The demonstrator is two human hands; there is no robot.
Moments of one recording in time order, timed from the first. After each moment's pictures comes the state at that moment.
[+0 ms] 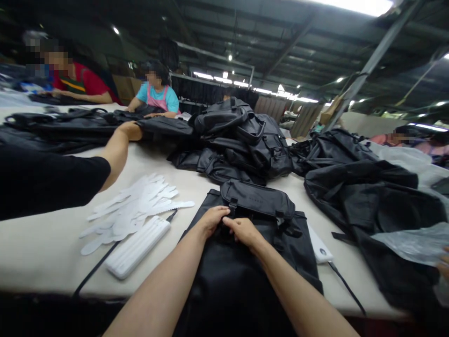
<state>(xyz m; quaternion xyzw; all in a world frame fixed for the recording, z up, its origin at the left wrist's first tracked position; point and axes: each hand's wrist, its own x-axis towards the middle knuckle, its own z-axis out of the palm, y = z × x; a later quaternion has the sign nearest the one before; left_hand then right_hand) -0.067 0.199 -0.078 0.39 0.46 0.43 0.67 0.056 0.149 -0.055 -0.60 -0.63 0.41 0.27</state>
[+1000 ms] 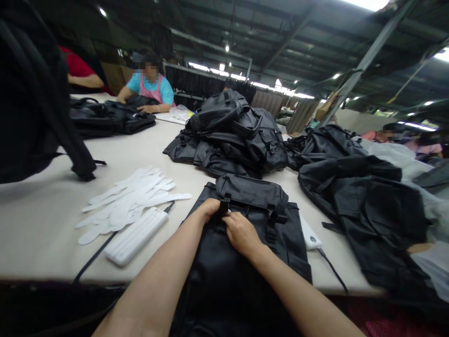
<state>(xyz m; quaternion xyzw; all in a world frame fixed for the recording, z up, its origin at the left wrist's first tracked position) -0.067 0.210 -0.082 0.43 0.53 0.35 0.64 0.063 0.111 -0.046 -0.48 -0.86 0.02 0.15</state>
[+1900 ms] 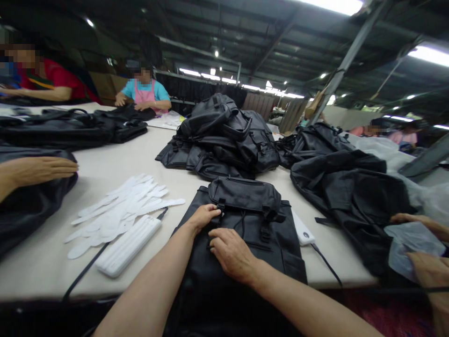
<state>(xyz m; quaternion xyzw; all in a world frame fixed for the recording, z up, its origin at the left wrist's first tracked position) -0.075 0.188 -0.080 0.56 0.48 0.37 0.57 0.058 0.067 -0.040 -0.35 -0.91 0.04 0.21</state>
